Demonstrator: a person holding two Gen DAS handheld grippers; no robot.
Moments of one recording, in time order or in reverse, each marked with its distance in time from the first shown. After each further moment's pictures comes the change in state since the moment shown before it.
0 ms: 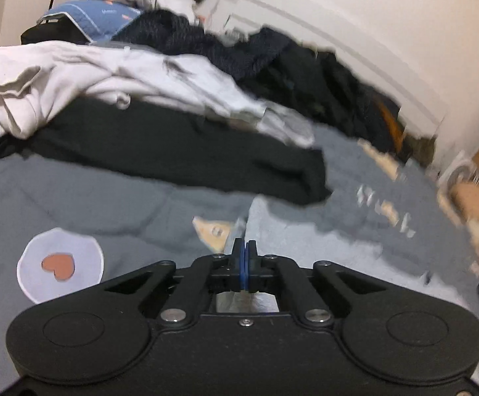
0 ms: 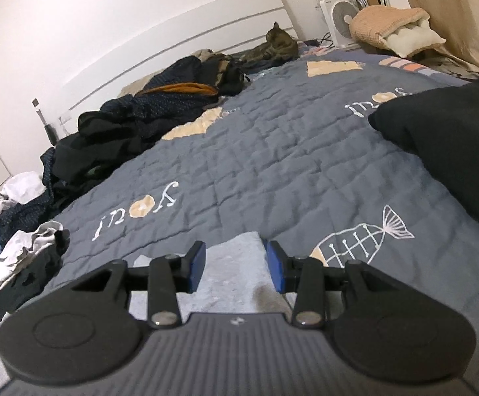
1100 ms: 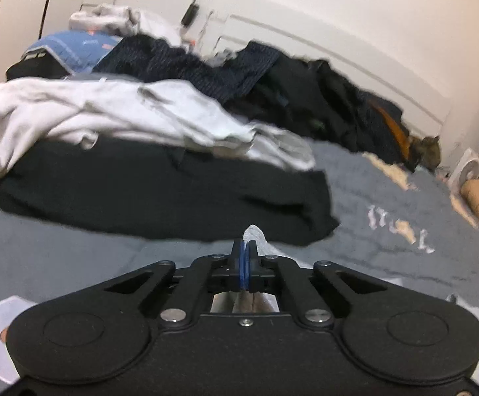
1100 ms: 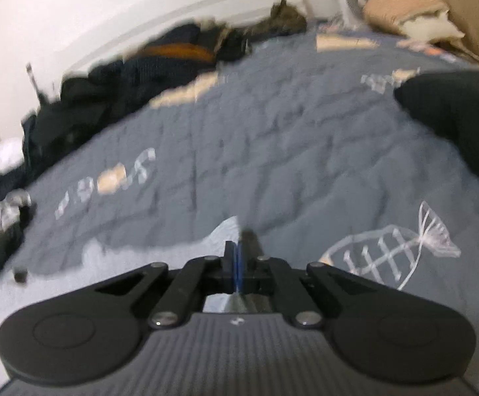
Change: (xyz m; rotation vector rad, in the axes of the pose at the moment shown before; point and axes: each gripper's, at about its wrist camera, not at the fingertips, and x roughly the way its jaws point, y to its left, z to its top) left arm 0.042 -0.024 0.024 0.083 -0.131 0.000; right arm 0.074 -0.013 0.002 -0.057 0.046 -0.012
